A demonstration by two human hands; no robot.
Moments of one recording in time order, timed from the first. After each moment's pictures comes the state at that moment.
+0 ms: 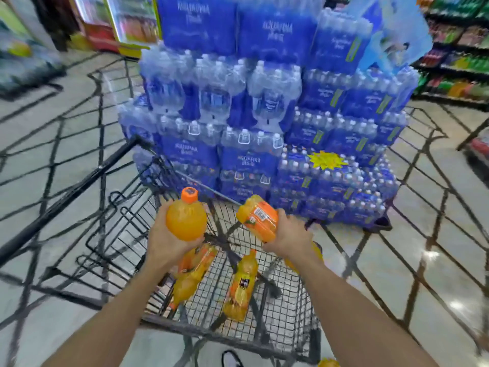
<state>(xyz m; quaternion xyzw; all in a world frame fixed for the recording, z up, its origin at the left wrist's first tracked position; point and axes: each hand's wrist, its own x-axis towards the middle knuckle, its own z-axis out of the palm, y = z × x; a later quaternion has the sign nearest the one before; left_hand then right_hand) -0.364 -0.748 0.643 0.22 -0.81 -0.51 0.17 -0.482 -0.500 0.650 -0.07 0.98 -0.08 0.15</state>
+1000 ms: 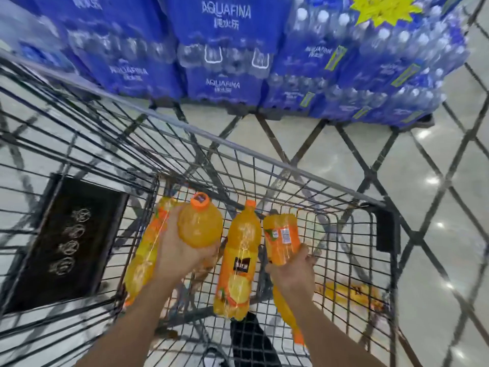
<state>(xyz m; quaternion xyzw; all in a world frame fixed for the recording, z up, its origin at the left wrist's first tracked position) -0.506 -0.720 0.295 0.29 -0.78 -0.55 -0.10 -0.507 -0.484 0.265 0.30 0.88 -0.20 0.32</state>
